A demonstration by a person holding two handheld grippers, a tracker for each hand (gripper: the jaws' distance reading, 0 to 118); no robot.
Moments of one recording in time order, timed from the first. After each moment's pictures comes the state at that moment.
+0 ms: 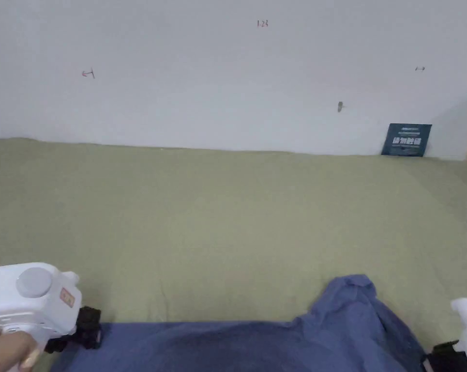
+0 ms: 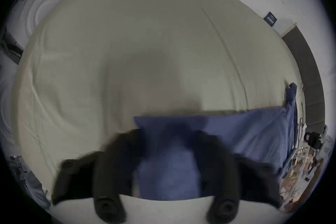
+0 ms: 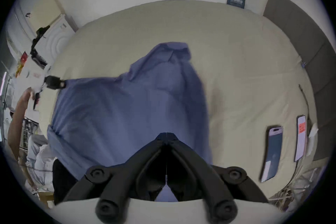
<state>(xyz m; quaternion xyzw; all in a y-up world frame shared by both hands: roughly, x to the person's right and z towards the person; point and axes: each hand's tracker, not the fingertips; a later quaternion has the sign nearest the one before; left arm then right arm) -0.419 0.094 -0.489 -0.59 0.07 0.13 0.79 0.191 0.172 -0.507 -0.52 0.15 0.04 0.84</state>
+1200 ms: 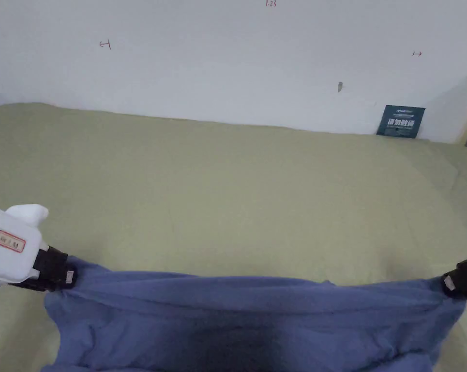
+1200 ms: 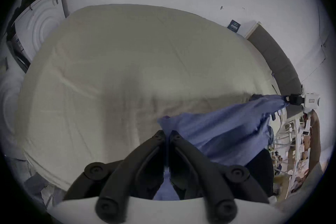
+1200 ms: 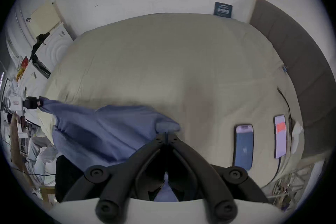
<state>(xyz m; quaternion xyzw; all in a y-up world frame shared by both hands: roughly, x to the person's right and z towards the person) -0.401 0.219 -0.313 -0.51 -0.02 0.12 0.85 0.255 0.243 -0.440 -0.50 0.15 0.02 0.85</state>
